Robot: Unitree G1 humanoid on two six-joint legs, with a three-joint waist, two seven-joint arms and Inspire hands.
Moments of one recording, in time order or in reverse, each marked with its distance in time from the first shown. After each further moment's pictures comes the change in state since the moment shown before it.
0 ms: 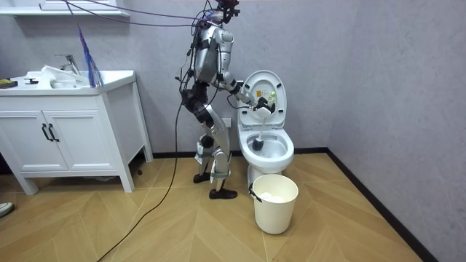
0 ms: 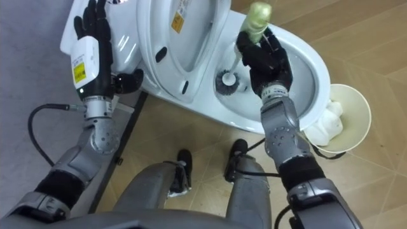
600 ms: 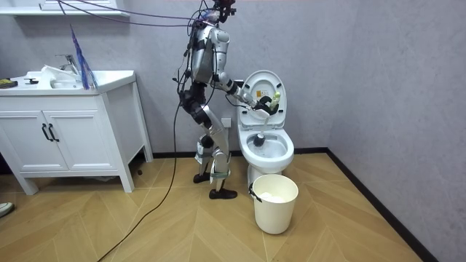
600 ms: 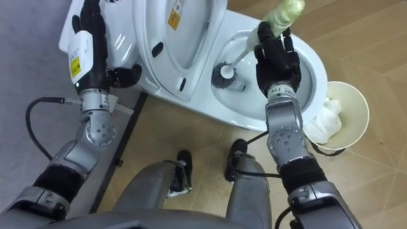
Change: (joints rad) left arm -0.026 -0.002 0.007 0.020 -0.107 0.010 -0.079; right arm 0.014 0.014 -0.004 0.024 0.261 -0.053 0.014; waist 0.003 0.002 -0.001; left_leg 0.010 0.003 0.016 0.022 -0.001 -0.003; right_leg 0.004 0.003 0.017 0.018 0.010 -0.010
